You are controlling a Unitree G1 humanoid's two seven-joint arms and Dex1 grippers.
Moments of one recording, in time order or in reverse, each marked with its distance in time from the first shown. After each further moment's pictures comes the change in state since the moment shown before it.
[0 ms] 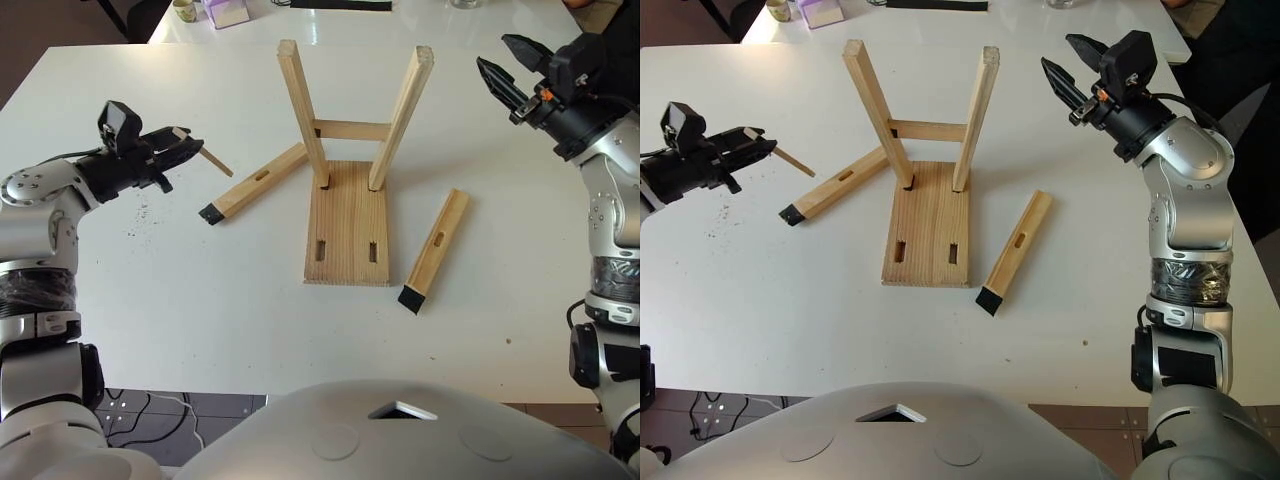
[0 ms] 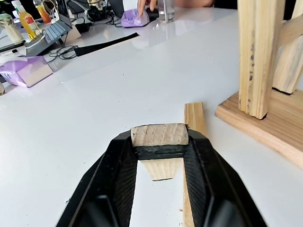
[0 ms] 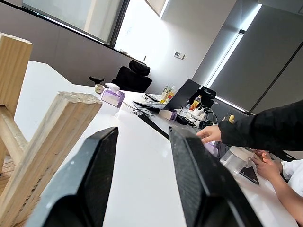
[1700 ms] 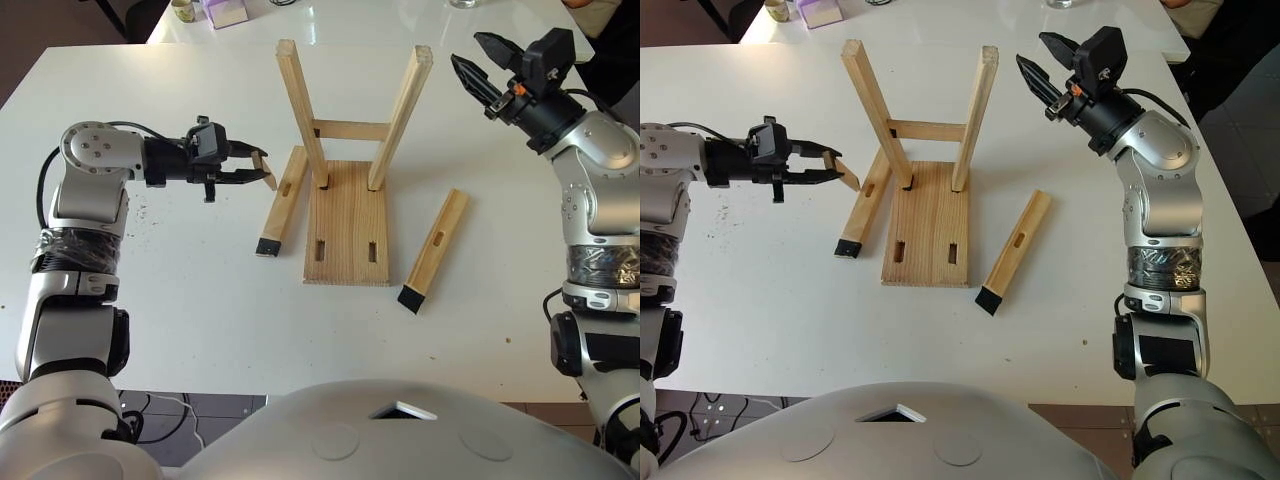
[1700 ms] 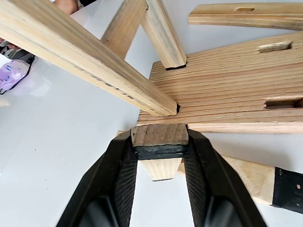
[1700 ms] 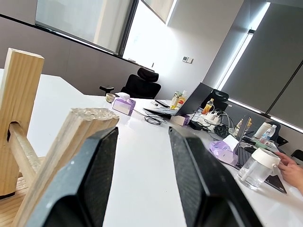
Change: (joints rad) left arm -0.206 -0.087 -0.219 0.060 0.243 -0.399 -0.378; right arm -0.060 0.073 0.045 0.070 0.004 -0.012 0.008
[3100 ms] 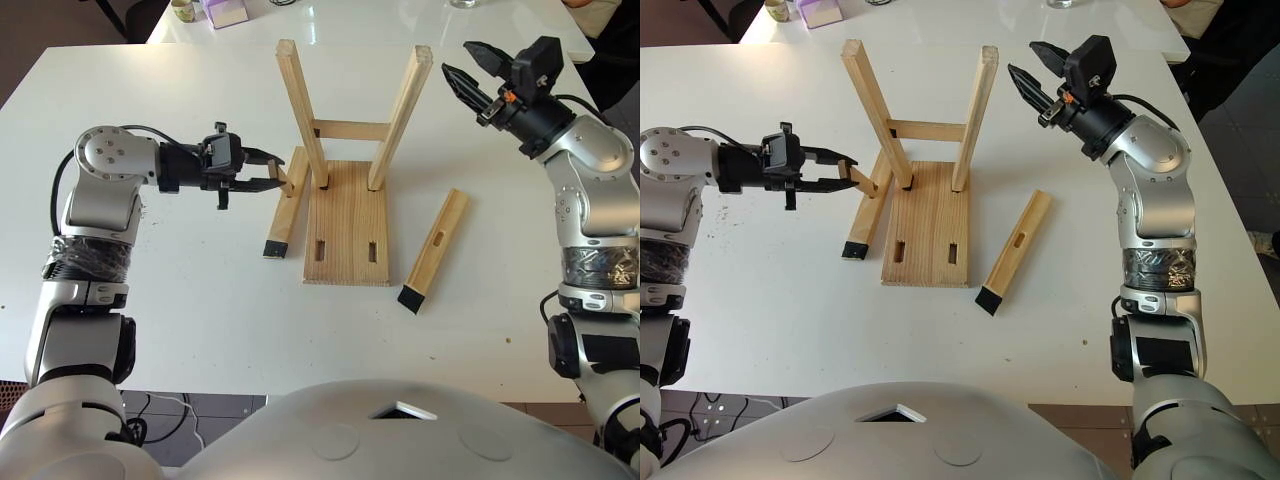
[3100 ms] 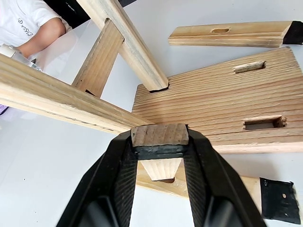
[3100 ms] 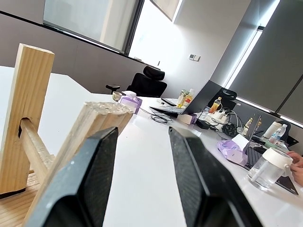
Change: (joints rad) left arm 0.034 -0.024 -0.003 -0.118 -0.022 0.021 -0.018; right arm 0.008 0.013 0.019 -0.001 0.000 -0.005 0.014
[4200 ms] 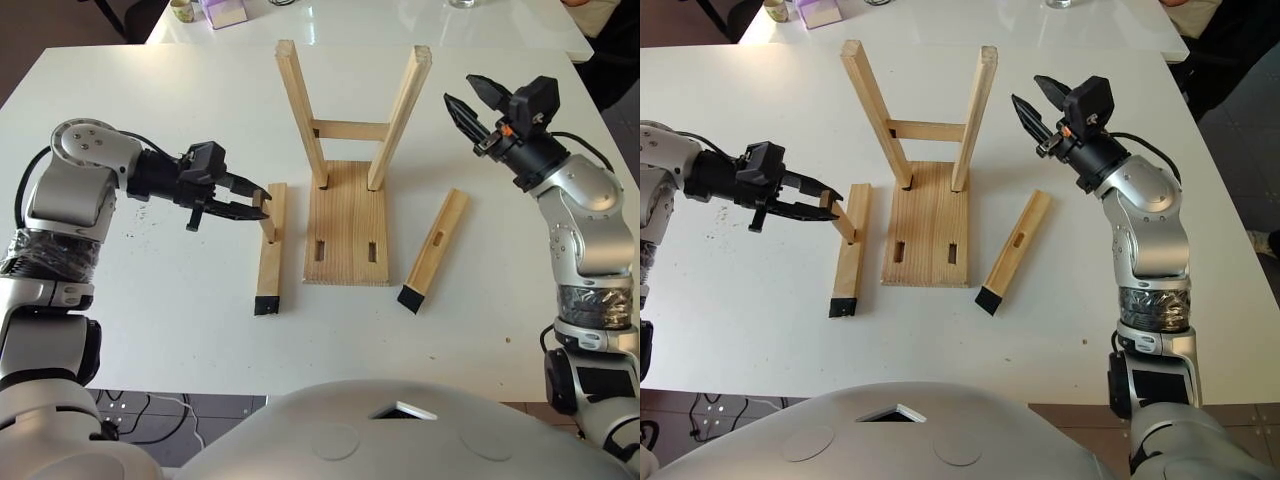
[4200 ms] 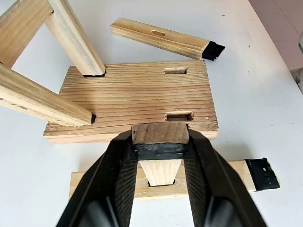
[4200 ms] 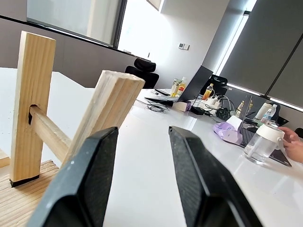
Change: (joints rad) left arm -0.035 0.158 -0.116 -0.032 -0.170 0.312 -0.230; right arm 0.201 0.043 -0.020 -0.222 0.004 0.085 -0.108
